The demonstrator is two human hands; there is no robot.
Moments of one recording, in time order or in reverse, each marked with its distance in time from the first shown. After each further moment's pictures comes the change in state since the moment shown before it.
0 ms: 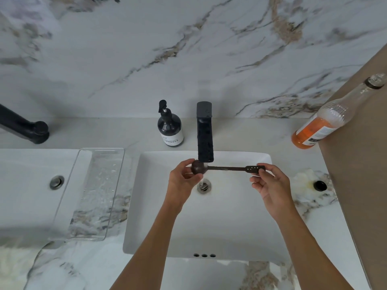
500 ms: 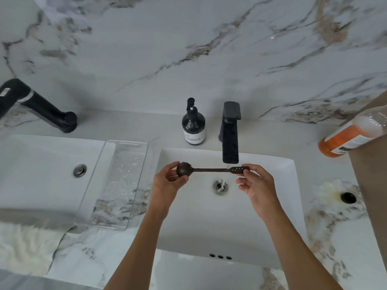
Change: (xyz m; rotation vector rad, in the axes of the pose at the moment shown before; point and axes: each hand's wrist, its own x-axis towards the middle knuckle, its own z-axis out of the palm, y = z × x) left_hand -0.016 -0.010 -0.083 -0.030 0.200 -0.043; right_hand -0.006 0.034 0.074 -0.086 -0.143 0.102
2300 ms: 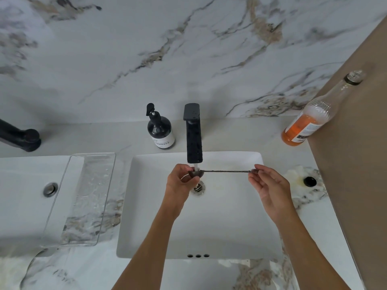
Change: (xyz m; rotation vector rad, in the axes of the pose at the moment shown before) left_hand -0.016 0.006 0.101 -0.161 -0.297 0.034; right_hand -0.016 -0.025 -0.102 0.268 0.155 -0.138
